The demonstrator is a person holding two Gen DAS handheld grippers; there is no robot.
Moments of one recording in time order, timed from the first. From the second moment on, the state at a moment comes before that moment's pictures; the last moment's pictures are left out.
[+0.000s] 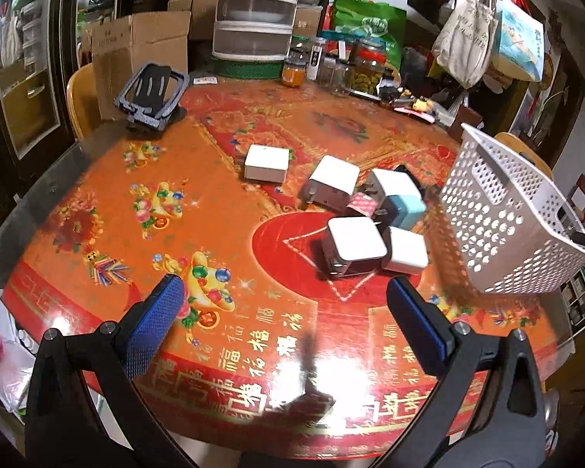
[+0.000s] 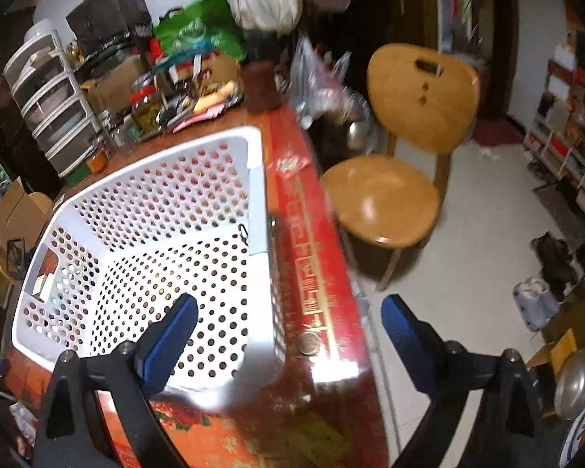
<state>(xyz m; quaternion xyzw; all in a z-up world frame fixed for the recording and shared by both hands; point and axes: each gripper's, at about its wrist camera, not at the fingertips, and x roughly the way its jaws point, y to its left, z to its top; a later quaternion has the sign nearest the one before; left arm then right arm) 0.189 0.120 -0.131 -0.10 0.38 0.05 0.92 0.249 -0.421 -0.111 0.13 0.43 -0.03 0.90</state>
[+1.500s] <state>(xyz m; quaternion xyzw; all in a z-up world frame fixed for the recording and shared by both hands) 0.299 0.060 -0.186 -0.02 0.45 -0.01 0.89 0.280 -0.411 -0.131 0.18 0.44 0.02 0.88</state>
